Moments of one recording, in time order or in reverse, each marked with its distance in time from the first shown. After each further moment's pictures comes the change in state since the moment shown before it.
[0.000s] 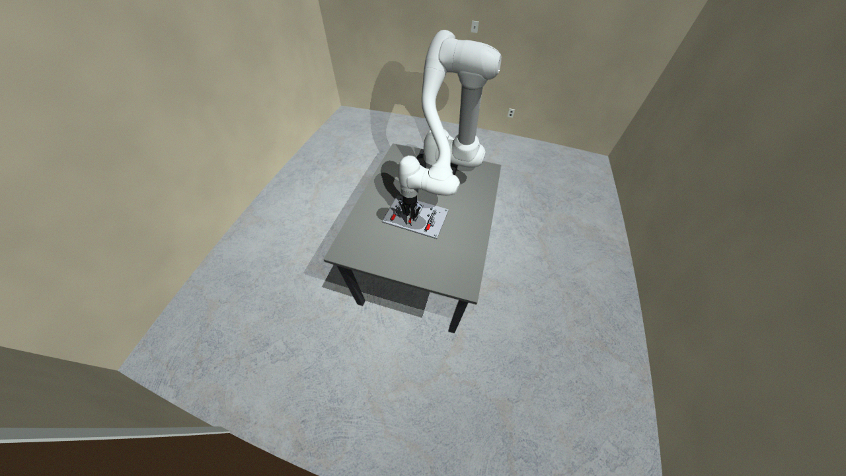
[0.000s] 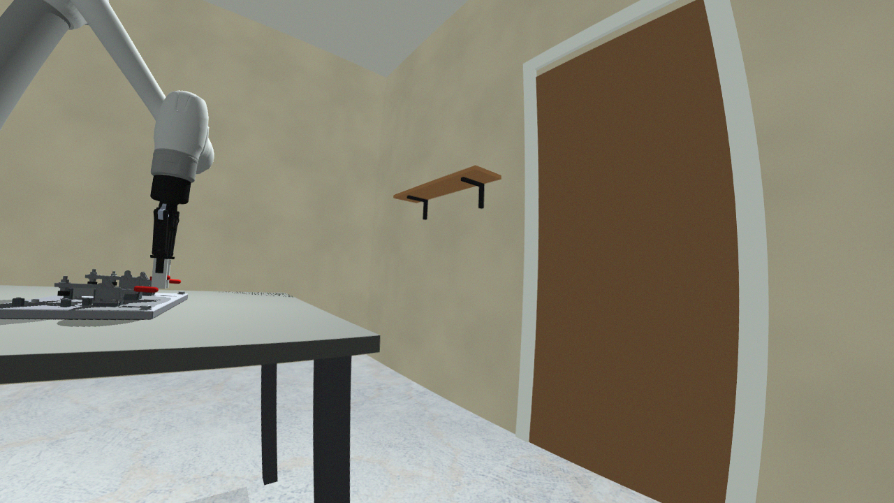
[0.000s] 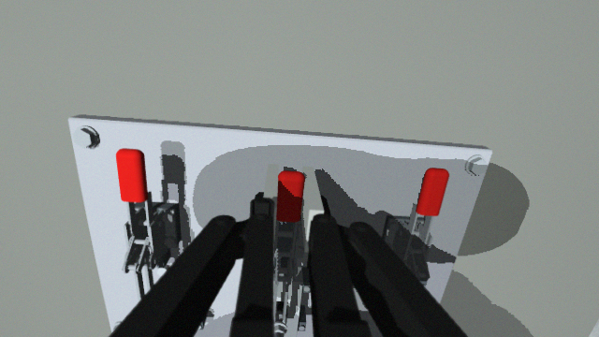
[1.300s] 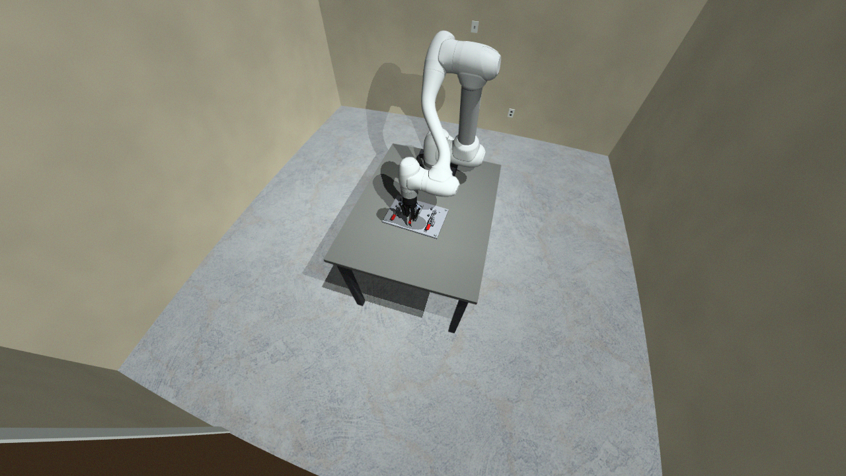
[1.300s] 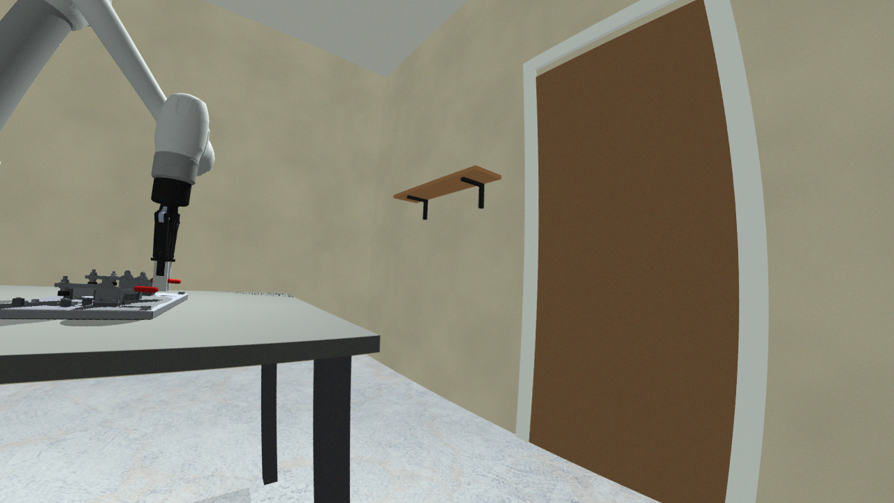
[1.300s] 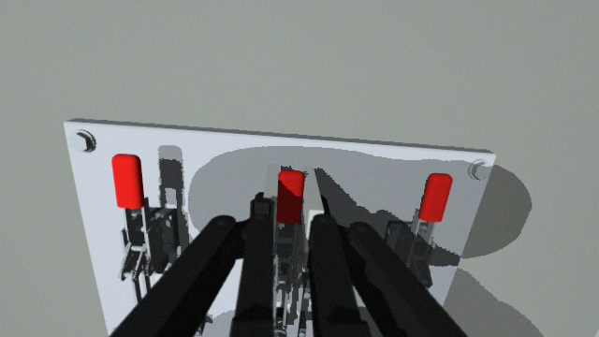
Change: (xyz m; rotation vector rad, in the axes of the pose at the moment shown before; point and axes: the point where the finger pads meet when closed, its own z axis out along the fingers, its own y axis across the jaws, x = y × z) arm 0.002 0.000 0.006 0.000 -0.001 0.000
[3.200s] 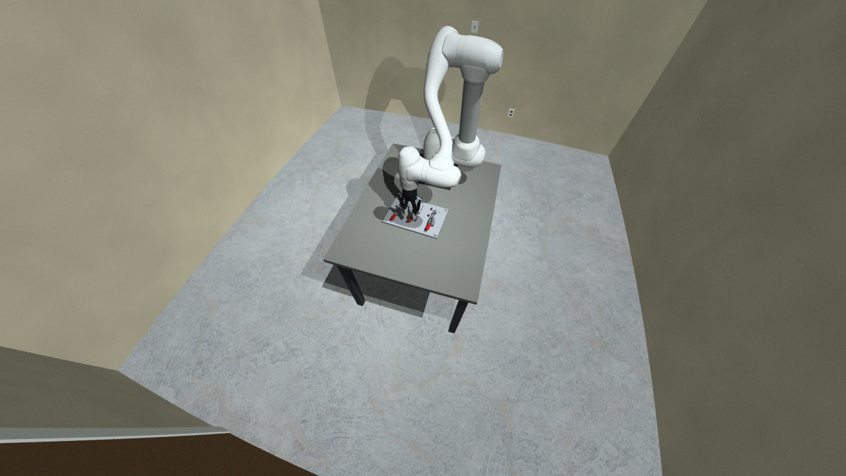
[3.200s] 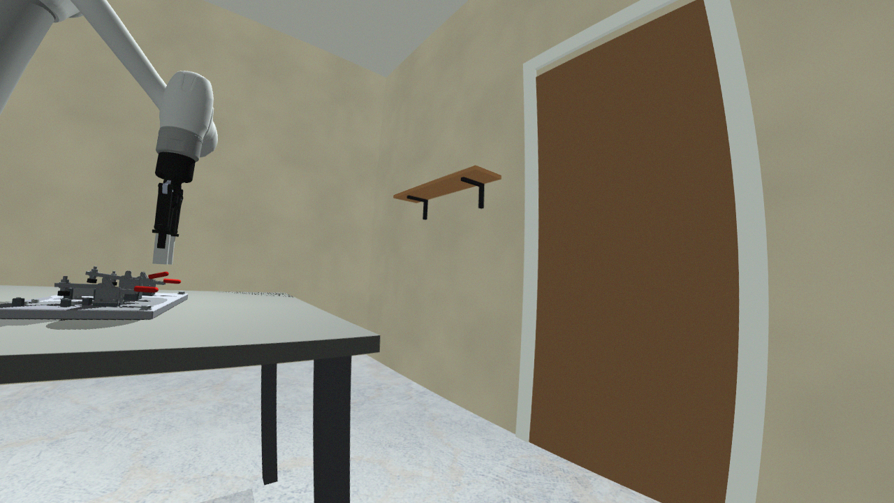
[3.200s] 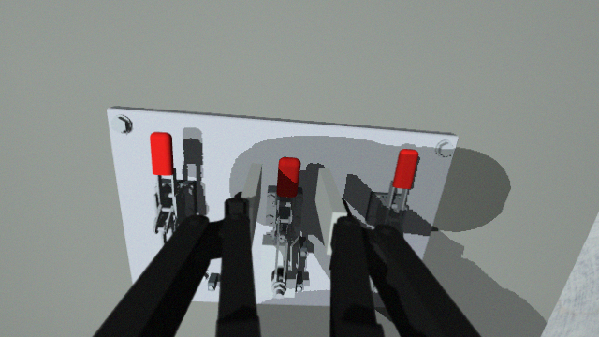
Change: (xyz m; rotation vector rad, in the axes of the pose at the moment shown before) arm 0.000 0.000 -0.058 0.000 -0.001 0.000
